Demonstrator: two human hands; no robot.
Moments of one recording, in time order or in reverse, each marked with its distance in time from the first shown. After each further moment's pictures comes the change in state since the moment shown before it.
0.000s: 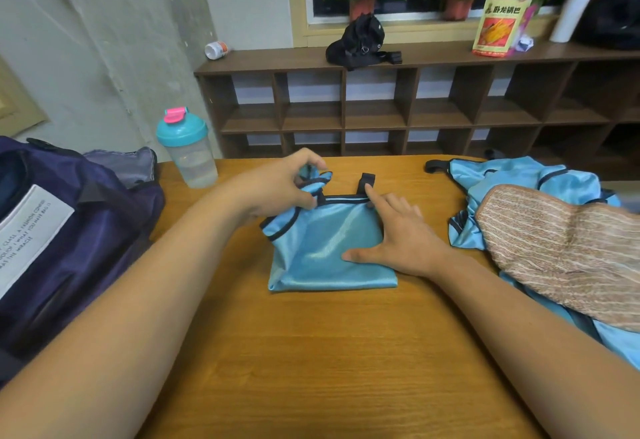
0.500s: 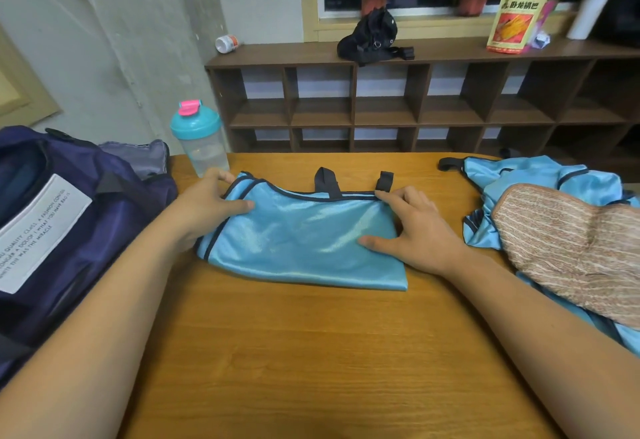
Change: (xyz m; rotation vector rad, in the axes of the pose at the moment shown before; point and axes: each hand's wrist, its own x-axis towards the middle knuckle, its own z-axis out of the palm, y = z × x) left_hand -0.027 -0.128 -0.022 -0.379 0.295 -0.272; right_hand 0.001 0.004 0.003 0.024 0.119 -0.043
